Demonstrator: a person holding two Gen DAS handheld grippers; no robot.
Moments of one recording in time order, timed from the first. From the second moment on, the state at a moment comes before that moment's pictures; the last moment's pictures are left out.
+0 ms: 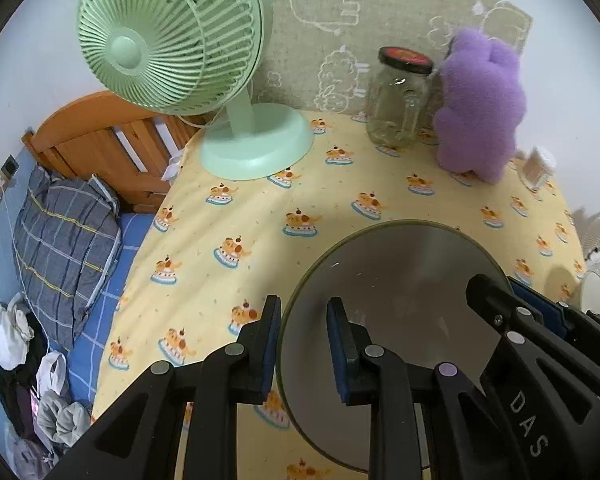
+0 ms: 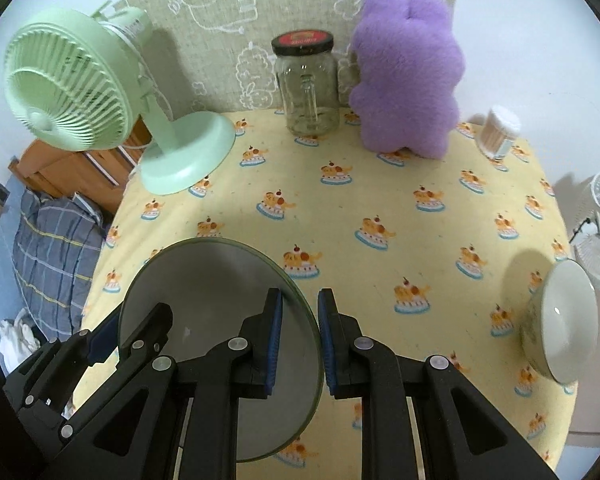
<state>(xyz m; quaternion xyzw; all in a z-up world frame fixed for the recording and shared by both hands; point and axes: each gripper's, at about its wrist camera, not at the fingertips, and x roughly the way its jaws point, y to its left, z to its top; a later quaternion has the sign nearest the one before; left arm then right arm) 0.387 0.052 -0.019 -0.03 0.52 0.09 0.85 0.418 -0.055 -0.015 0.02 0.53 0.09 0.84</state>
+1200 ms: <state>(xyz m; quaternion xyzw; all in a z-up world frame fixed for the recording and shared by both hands) 0.218 0.067 0.004 0.00 0.52 -0.04 0.85 0.214 -0.043 0.026 0.03 0.53 -0.02 0.85</state>
